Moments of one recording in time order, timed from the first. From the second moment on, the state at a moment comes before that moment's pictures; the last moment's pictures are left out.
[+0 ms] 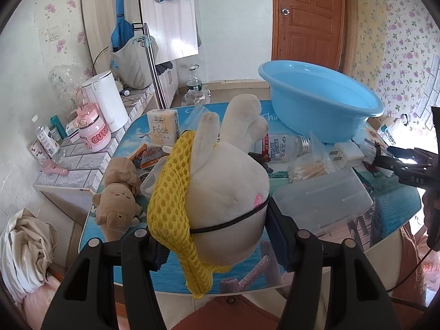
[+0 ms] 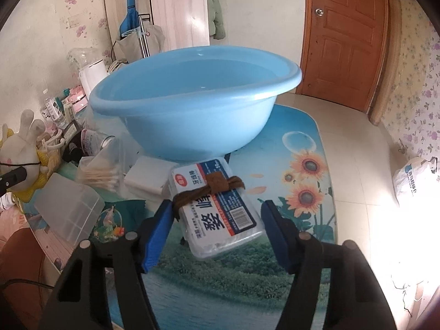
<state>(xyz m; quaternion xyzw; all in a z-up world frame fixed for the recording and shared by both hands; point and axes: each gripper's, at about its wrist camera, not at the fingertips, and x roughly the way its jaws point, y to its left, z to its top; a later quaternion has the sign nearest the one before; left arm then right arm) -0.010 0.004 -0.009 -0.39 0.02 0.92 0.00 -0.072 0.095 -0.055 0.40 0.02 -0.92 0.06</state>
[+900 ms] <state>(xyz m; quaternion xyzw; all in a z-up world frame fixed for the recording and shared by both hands) -0.012 0.012 -0.022 -0.42 0.03 0.91 -0.02 0.068 0.210 -0.027 0.42 -0.01 -0.91 0.01</state>
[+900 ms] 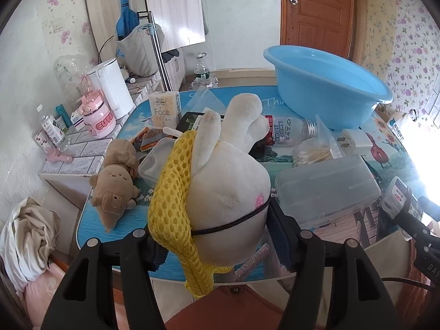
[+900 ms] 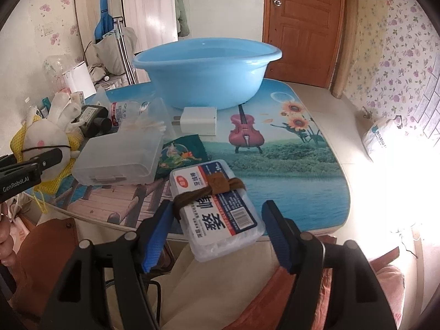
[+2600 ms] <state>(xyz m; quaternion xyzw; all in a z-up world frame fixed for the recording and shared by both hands) -0.150 0.102 0.051 -0.37 0.03 0.92 0.11 -0.075 0.275 0.052 0.31 -0.07 -0.94 0.08</state>
